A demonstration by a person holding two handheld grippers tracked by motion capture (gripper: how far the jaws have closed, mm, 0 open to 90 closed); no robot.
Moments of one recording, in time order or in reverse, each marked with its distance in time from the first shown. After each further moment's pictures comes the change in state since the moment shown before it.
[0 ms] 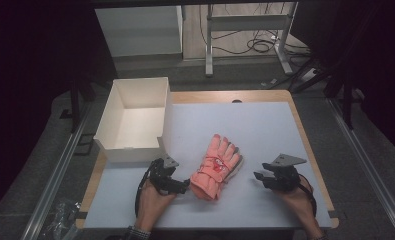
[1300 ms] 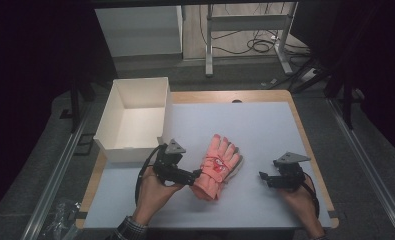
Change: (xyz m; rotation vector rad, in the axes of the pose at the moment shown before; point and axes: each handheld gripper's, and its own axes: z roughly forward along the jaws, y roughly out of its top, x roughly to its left) left arm -0.035 0.072 -0.064 -0.067 -0.133 0.029; right arm -0.021 -0.012 0.005 0.044 -0.068 0.069
